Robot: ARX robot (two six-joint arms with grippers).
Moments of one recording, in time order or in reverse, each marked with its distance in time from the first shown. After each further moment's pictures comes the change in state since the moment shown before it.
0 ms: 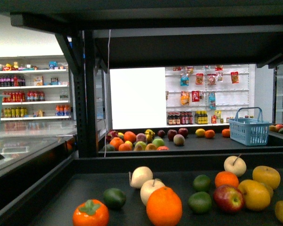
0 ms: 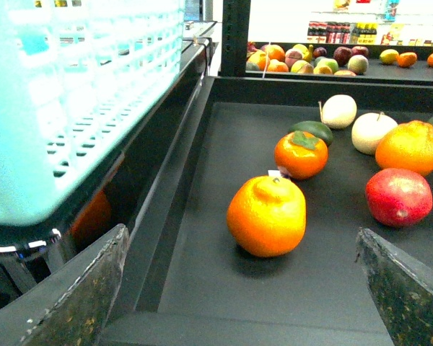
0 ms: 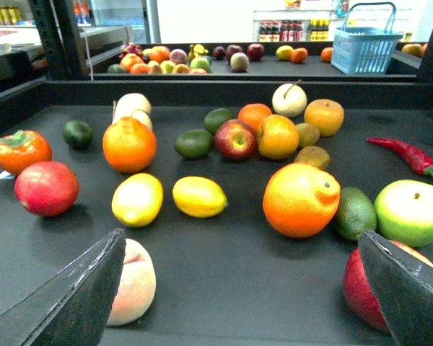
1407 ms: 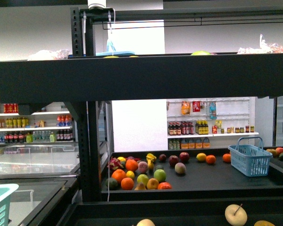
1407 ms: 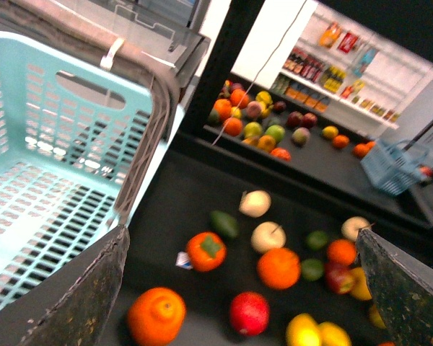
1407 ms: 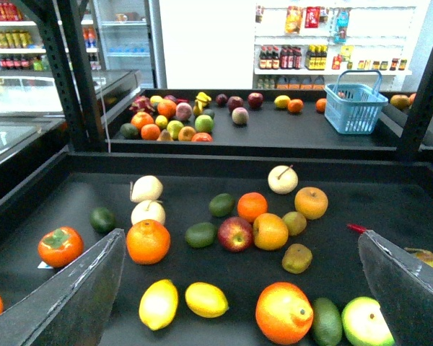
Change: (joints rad) left arm 0.207 0.440 0.384 -0.046 0.259 -0.445; right arm 0.000 0.000 0.000 0.000 -0.001 0.000
